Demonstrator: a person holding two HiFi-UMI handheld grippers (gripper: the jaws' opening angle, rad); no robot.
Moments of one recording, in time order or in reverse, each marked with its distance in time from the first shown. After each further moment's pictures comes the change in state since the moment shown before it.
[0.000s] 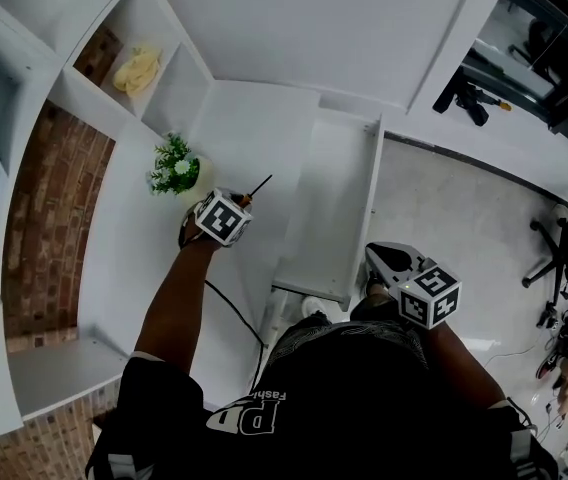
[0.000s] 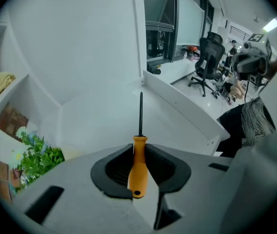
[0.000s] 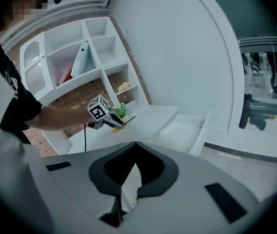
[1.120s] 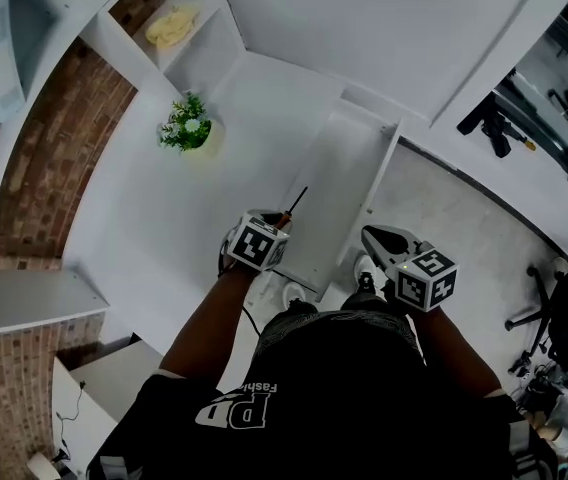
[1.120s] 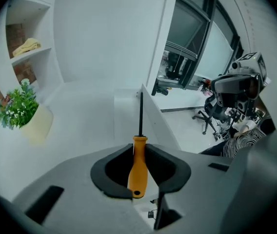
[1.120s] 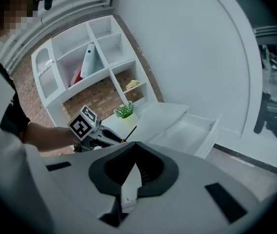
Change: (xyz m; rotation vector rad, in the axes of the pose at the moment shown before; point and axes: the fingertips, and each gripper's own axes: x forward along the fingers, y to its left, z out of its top) left arm -0.006 -0.141 0.037 -0.421 -0.160 -0.009; right arm -0.003 -0.031 0.017 -0.048 0.066 0.176
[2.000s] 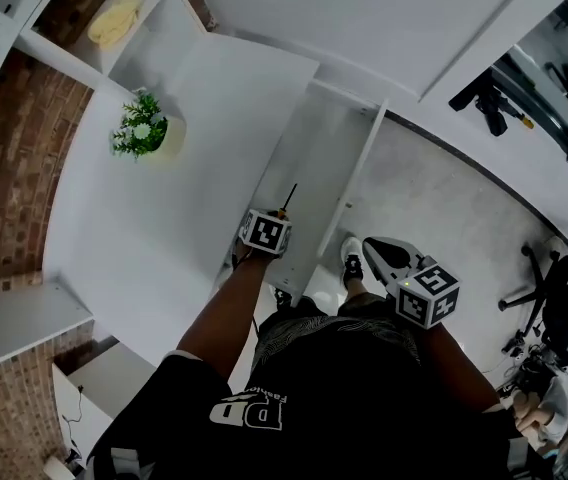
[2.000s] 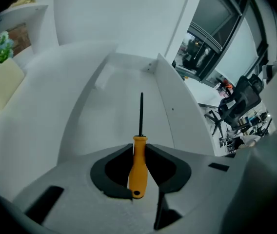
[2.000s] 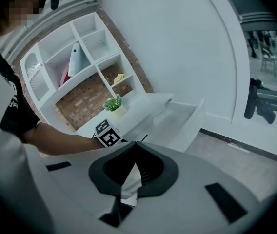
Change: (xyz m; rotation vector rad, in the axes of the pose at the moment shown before) left arm 0.153 0.009 -0.033 -0.173 0.151 0.049; right arm -0.019 -0.065 -0.035 0.101 0.085 -0.043
